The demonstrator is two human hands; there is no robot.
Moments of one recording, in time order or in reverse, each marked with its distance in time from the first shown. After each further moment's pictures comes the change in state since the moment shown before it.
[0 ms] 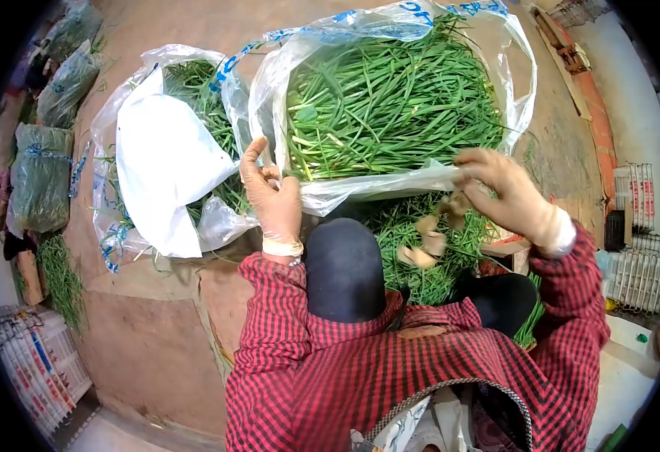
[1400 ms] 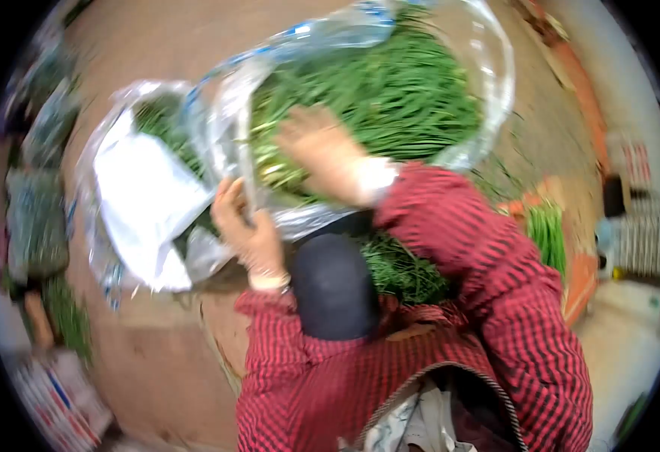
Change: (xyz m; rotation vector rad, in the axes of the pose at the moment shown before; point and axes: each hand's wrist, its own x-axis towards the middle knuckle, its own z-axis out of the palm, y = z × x) left_hand -0.010 0.006 -0.006 0.490 0.019 0.360; right_hand 0.151 -0.035 0.109 -0.266 0.114 -0.091
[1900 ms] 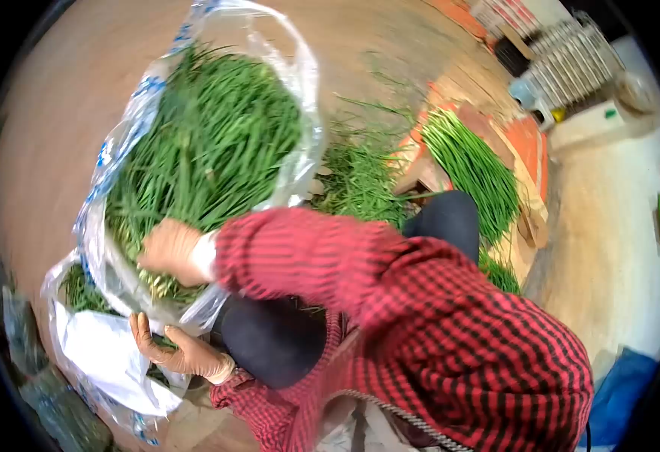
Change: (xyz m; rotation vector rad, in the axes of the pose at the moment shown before) left_hand 0.003 0.033 -0.003 -0.079 0.069 0.197; right_hand 0.011 0.001 0.002 0.195 -0.035 0.119
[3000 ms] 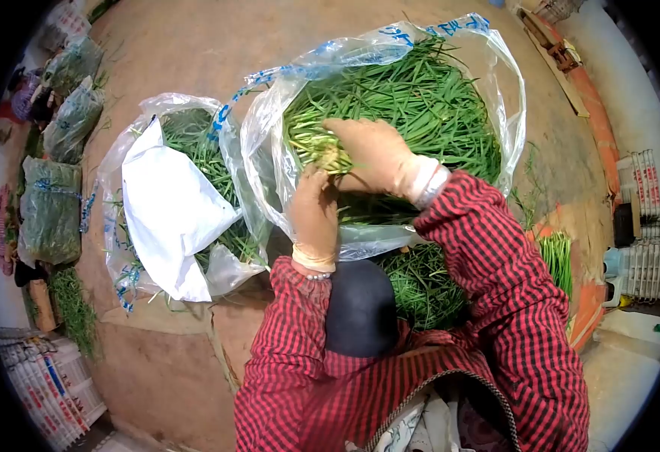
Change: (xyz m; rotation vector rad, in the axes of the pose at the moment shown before) left_hand 0.013 -0.017 0.075 -0.656 -0.276 -0.398; right_hand 0.009 0.038 -0.037 -0.021 0.048 0.027
